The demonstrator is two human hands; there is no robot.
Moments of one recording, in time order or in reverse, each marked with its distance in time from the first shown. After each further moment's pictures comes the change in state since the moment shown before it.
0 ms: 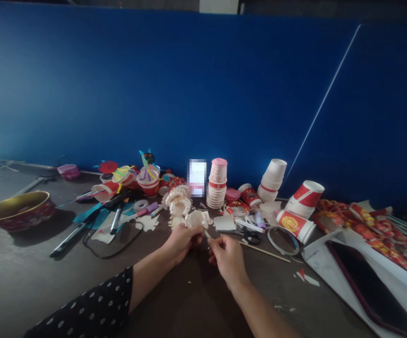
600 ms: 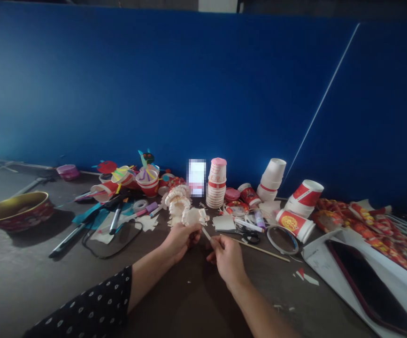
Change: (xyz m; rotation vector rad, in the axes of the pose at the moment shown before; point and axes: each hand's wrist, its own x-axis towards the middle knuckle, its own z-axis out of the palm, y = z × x) left_hand 0.002 0.003 -0.001 -0.081 0.034 0.008; right_hand 0.002 0.006 -0.001 -0.047 -0.042 -0.053
